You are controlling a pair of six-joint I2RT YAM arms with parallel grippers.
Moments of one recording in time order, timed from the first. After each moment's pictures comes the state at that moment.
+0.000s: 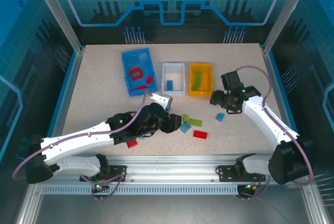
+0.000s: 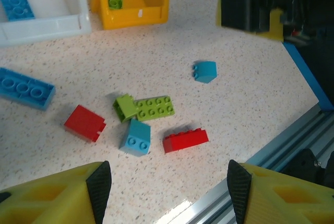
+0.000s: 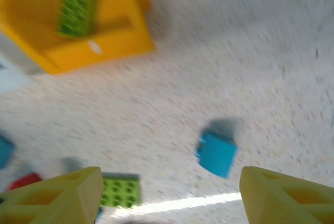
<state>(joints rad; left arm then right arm) -1.08 1.14 0.94 -0.45 -0.23 -0.72 0.26 1.28 0.97 -0.84 0.06 0.59</state>
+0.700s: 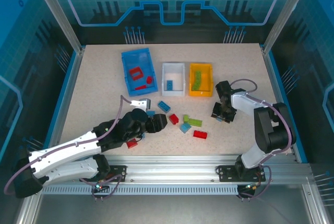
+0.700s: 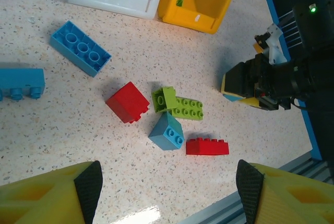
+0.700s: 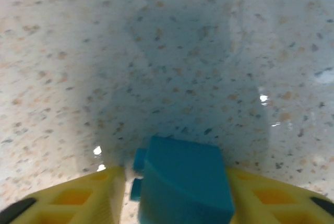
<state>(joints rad) -0.97 0.92 0.69 -0.38 -0.22 -0.96 0.21 1.61 0.87 -0.72 0.01 0.65</state>
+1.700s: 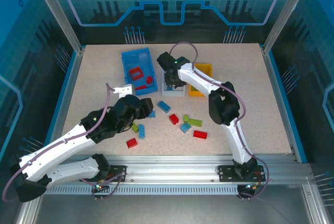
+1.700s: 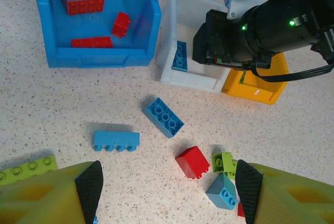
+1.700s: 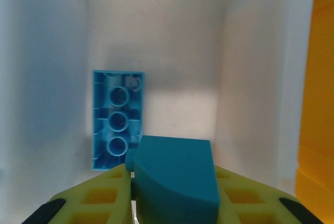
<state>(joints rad) -0.86 0.95 0.96 -0.74 -0.46 -0.90 0.64 2.32 2.09 -1.07 0.28 0.59</state>
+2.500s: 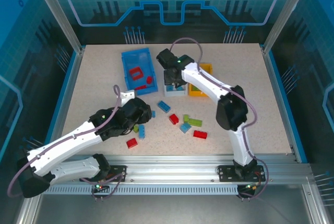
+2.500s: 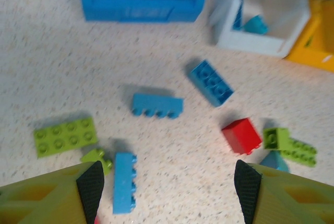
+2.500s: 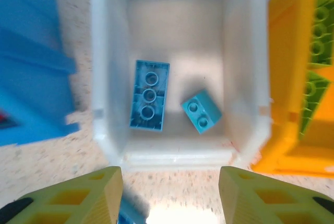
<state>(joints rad) -0.86 1.02 0.92 -0.88 -0.44 -0.99 0.69 2.08 1.97 -1.03 0.29 0.61</state>
